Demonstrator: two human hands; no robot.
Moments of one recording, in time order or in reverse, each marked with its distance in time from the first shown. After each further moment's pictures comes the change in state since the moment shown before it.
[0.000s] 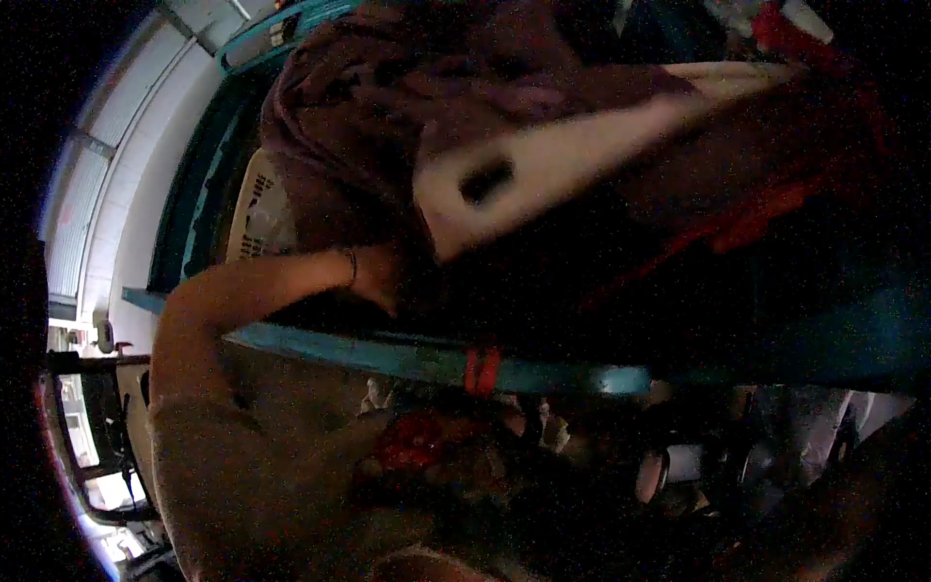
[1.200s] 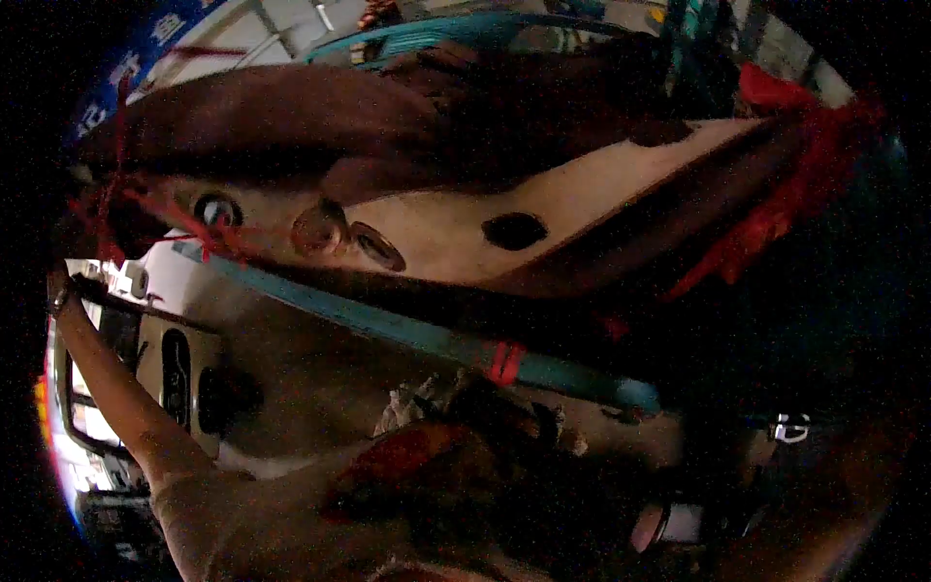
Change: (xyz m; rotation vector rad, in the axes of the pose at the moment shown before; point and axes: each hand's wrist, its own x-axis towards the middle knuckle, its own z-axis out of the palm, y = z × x) left_hand -0.600 0.084 0.104 -0.252 2.643 -0.664; right_hand -0.011 -0.070 -0.006 0.086 0.078 0.024
